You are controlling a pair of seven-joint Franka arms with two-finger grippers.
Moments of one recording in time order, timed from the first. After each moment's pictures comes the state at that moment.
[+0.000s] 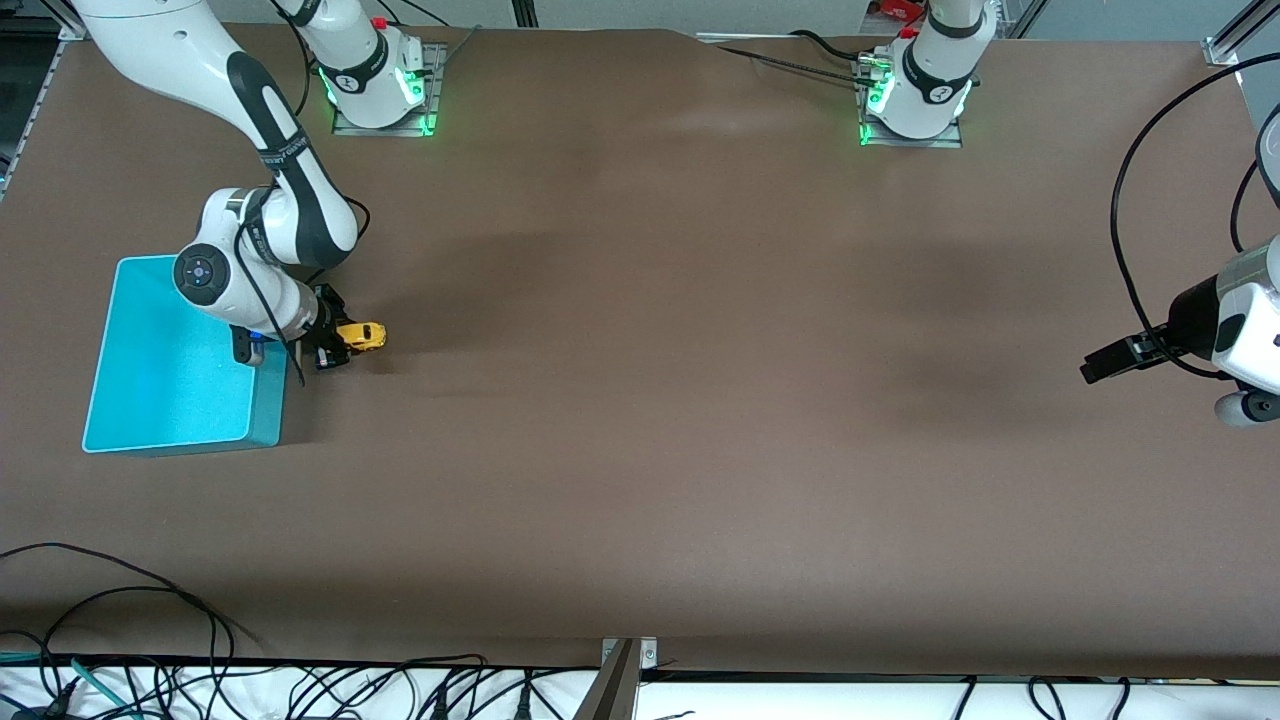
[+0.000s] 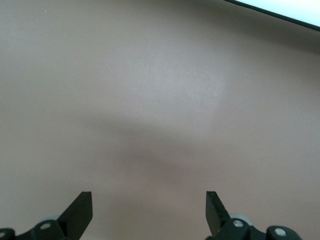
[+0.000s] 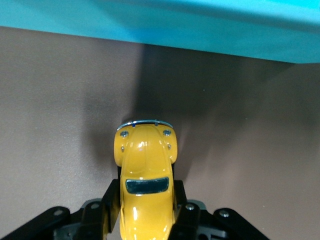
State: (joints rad) left arm 0.21 0.28 -0.22 -1.43 0.06 1.70 -0.31; right arm 0.14 0.38 -0.08 -2.24 0.10 2.50 1.36
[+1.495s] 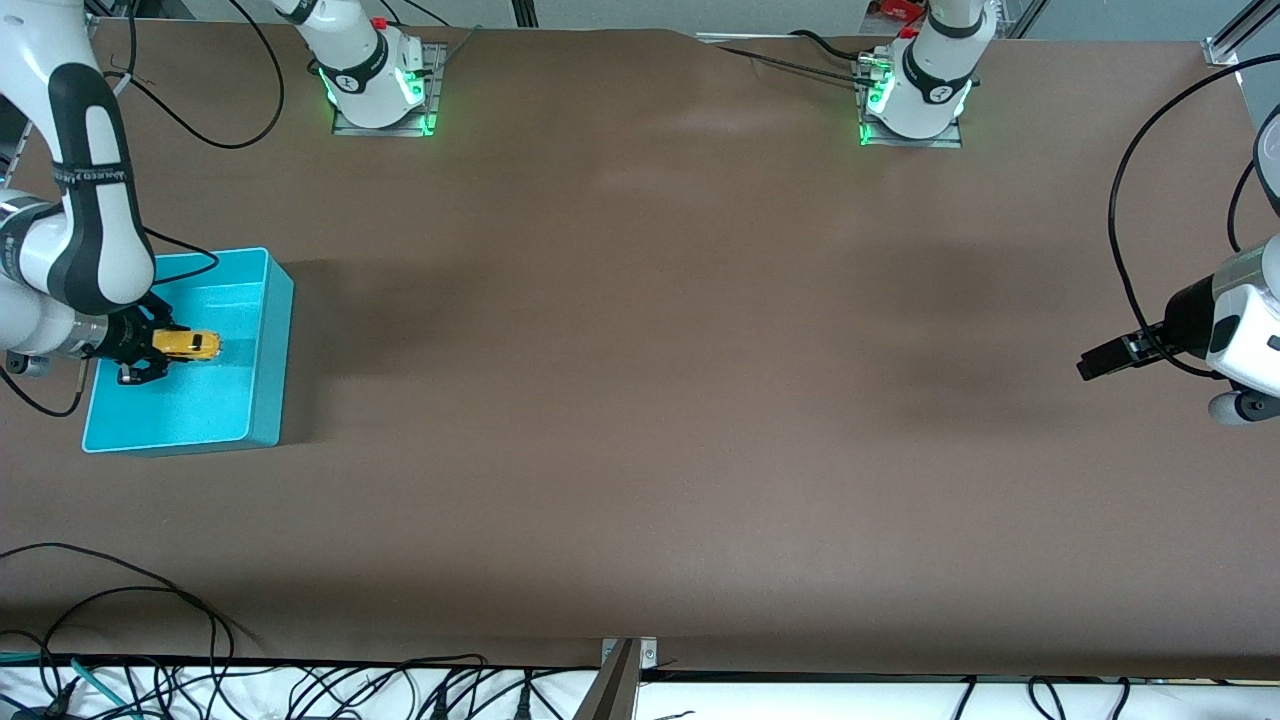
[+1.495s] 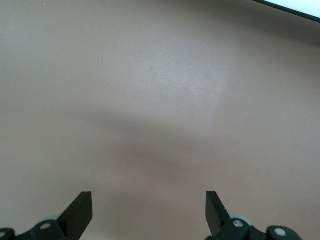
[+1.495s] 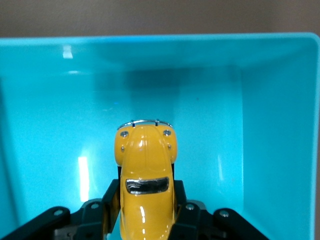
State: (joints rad) left arm 0.22 0.29 -0.22 -1.44 0.06 1.69 -0.31; right arm 0.01 0.46 -0.36 -1.89 0.10 2.16 1.17
